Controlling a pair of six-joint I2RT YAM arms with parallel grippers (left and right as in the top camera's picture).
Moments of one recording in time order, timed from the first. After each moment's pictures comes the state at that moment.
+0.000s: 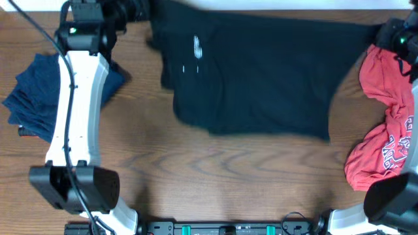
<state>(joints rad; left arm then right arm) -0.02 1.79 1.89 -0.53 0.33 -0.23 -0.32 1.69 1.71 -0.68 -0.19 0.16</state>
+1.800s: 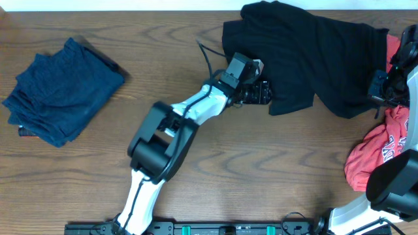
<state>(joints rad) -0.61 2.24 1.49 -0.05 0.49 -0.62 -0.34 1.79 1.70 -1.34 0.18 0.17</state>
